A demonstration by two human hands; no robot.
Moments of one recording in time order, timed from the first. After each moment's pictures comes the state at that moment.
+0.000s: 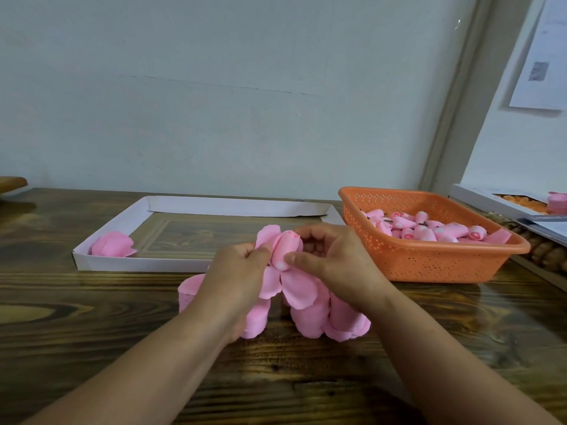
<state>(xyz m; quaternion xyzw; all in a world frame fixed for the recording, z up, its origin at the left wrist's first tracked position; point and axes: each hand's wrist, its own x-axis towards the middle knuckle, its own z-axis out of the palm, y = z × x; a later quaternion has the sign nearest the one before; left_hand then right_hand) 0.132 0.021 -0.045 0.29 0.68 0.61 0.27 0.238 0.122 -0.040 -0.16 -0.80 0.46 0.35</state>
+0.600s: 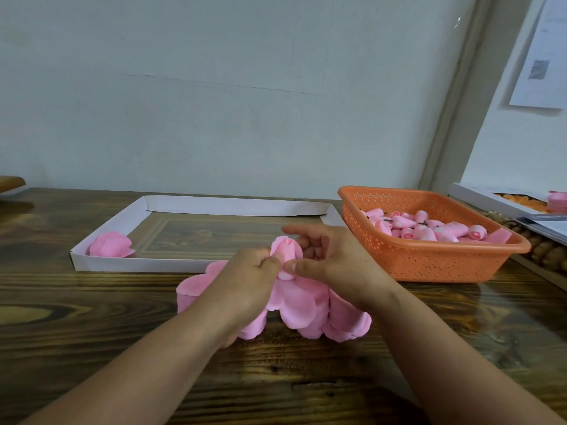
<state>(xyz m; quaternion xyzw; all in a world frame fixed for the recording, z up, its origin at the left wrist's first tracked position) 0.126 0.021 -0.053 0.45 0.70 0.49 0.25 0.240 0.125 -0.038 -0.18 -0.81 0.48 0.29</state>
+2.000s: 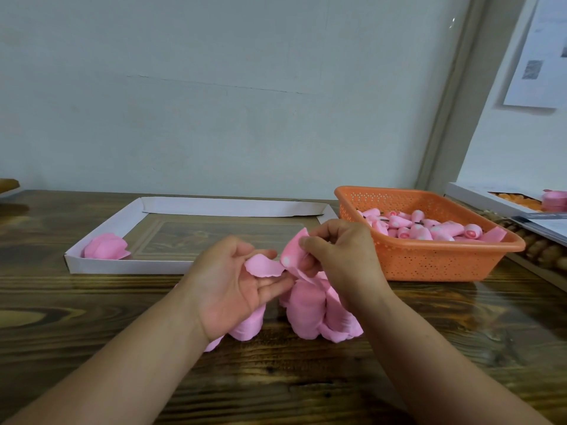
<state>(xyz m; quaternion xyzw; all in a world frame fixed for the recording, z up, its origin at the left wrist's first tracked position) 0.111 0.023 -0.044 0.16 0.35 0.68 0.62 0.232 0.124 -0.043 -0.30 -0.71 0.46 0.45</state>
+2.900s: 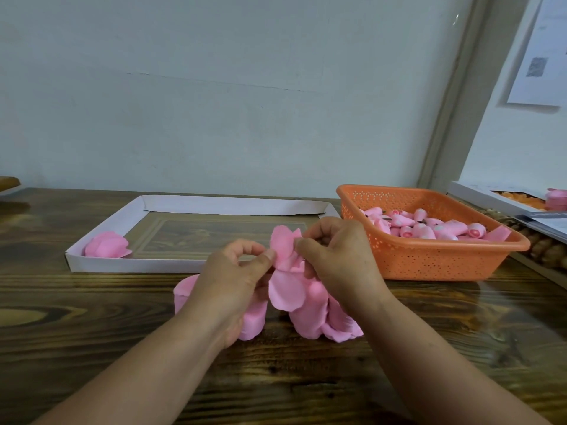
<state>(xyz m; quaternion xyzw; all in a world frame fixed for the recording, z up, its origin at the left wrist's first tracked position) 0.125 0.024 -0.056 0.27 0.60 0.67 0.34 0.232 0.110 -0.035 -0.27 -0.77 0.37 0.44</state>
